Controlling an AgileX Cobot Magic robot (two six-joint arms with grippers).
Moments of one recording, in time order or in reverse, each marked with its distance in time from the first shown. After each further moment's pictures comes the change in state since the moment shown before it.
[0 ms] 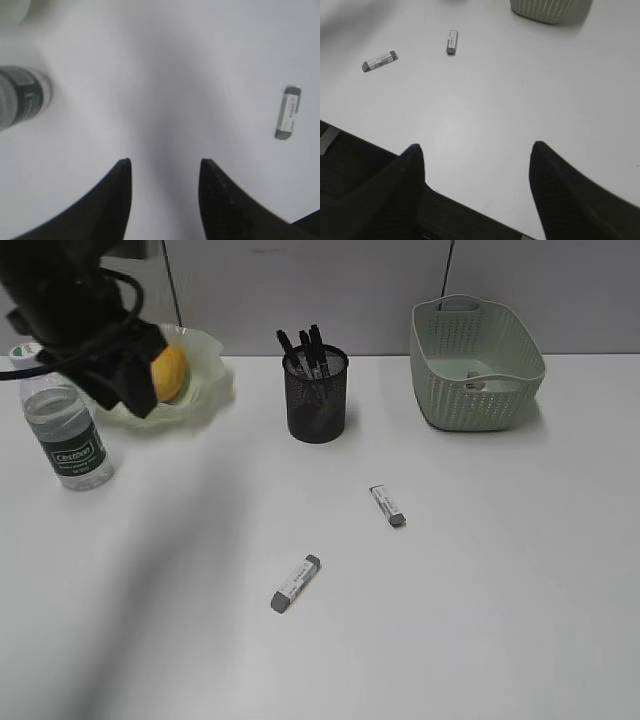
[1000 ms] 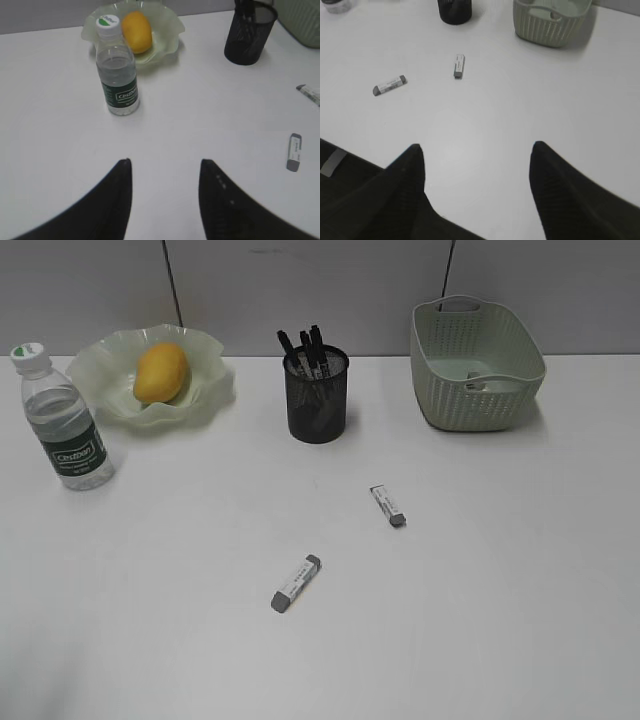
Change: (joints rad) left arm 0.212 -1.391 1.016 -0.046 -0.472 -0.003; right arm 0.000 0.003 0.000 0.012 -0.086 0.007
